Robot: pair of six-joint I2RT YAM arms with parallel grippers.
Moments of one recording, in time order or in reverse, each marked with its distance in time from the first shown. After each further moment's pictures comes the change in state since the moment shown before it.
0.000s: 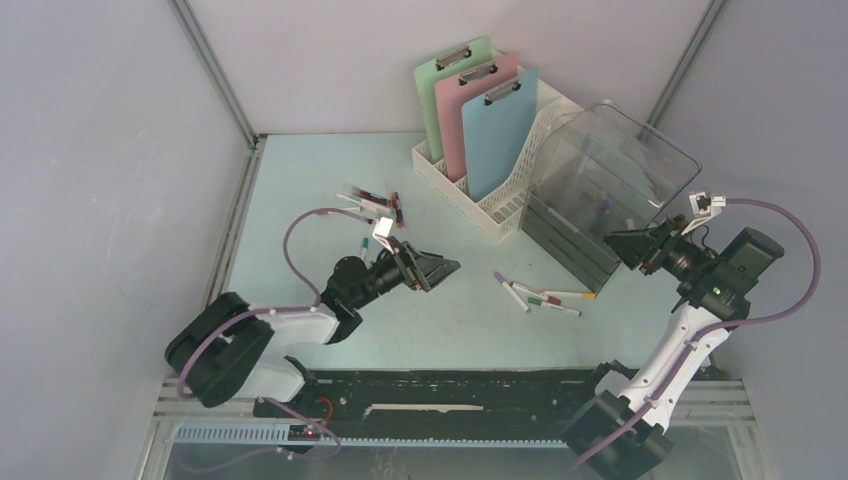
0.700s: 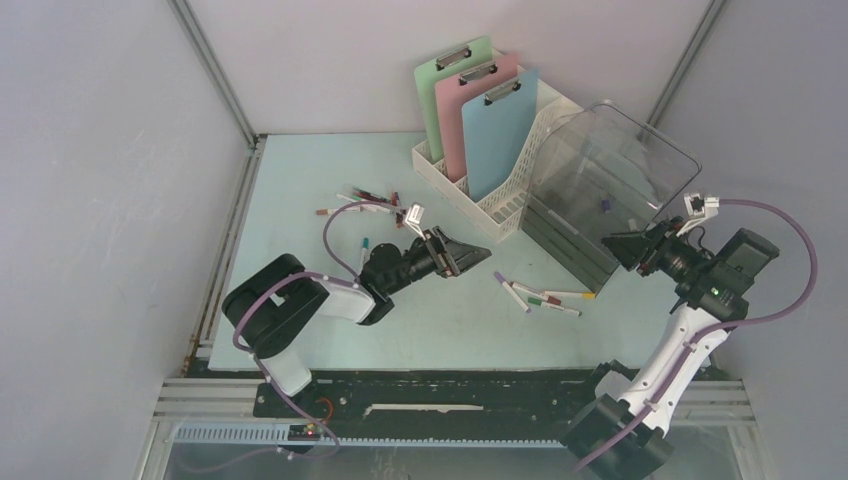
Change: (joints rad) left arm -0.080 0.372 0.225 0.191 0.013 -0.209; right arm 0.019 -0.009 0.001 -0.054 0.072 -0.064
